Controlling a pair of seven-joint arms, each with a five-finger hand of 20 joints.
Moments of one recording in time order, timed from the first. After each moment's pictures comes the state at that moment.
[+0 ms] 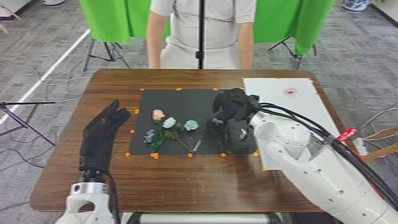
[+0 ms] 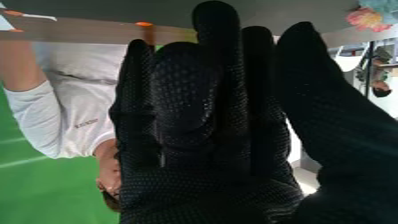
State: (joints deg) left arm 119.9 -82.7 -95.0 -115.5 63.7 -2.2 16.7; right arm -70.5 -55.7 52.3 -96.7 -139.1 -8.4 2.1
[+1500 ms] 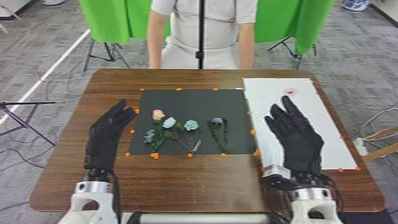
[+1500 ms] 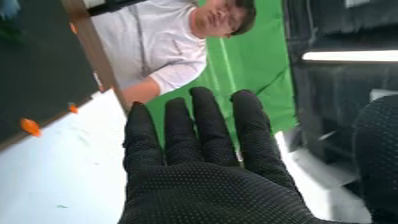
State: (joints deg) left arm 119.1 -82.8 -93.9 -114.9 65.5 -3.9 17.1; right arm -124.4 -80.5 87.9 -122.4 -69.0 3.8 -15.3
